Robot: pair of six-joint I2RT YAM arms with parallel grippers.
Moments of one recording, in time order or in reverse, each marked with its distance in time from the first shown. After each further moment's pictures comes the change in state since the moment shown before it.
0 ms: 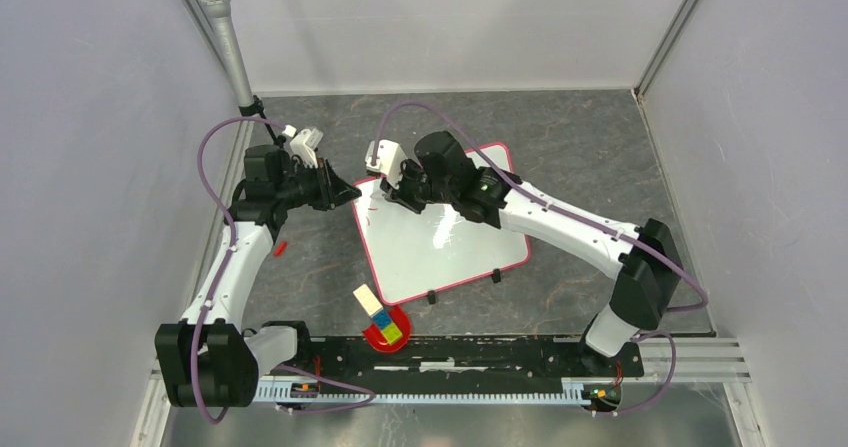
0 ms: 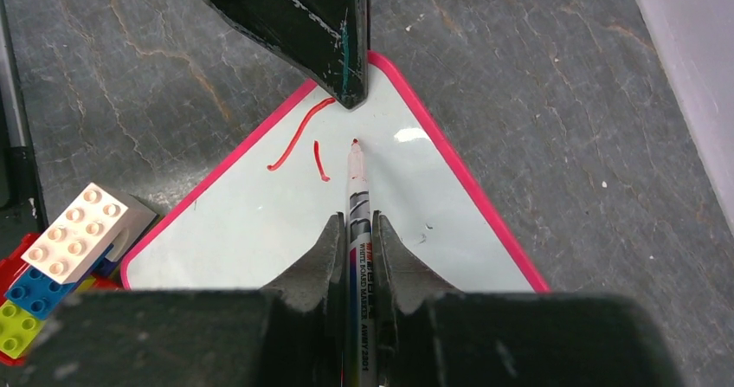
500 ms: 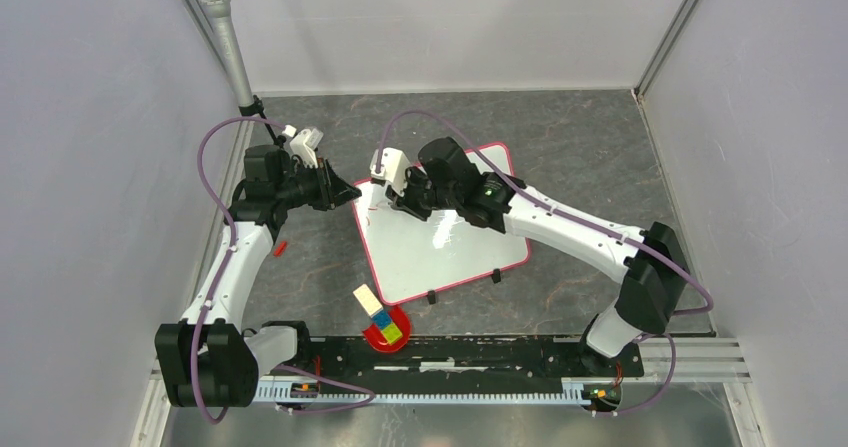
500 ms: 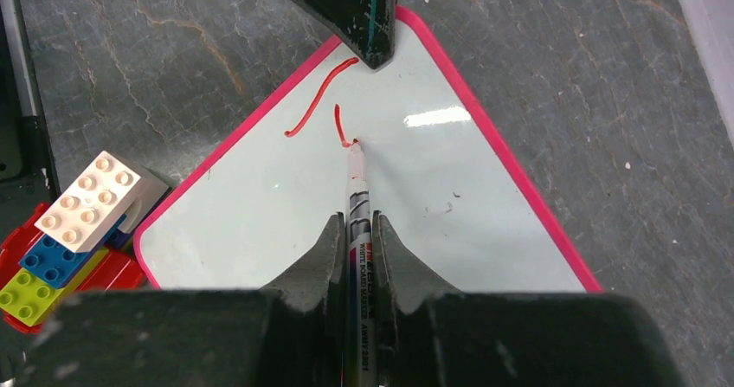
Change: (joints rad) left arm 0.000 0.000 0.000 0.000 0.000 0.000; right arm 0.003 -0.027 -0.061 -0.019 -0.009 0.000
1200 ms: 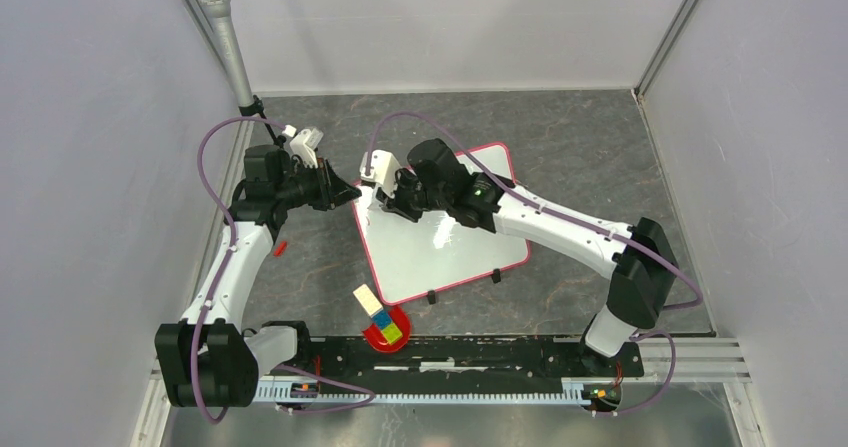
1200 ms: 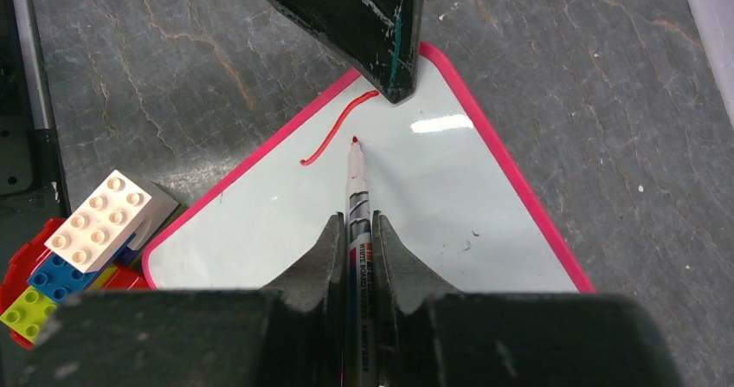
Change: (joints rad) left arm 0.000 0.000 0.000 0.000 0.001 0.000; right arm 0.029 0.053 0.055 0.007 0.008 0.004
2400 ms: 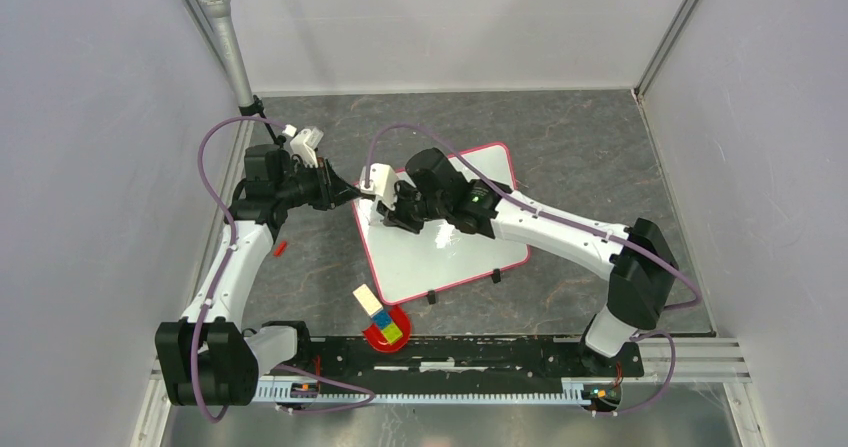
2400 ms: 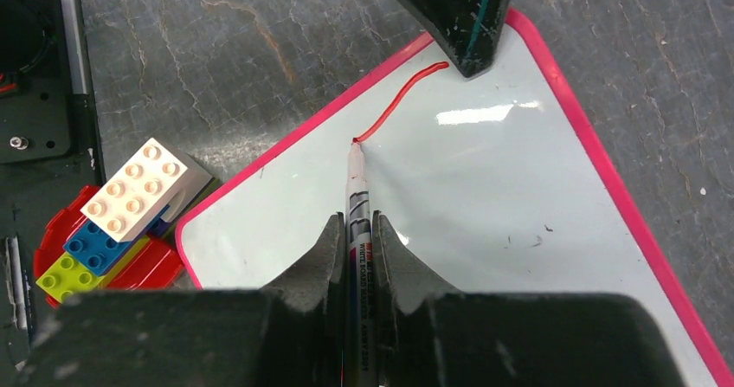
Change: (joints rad) left arm 0.000 0.007 0.003 0.000 0.000 0.000; right arm 0.012 -0.005 -0.048 -0.015 -0.054 0.001
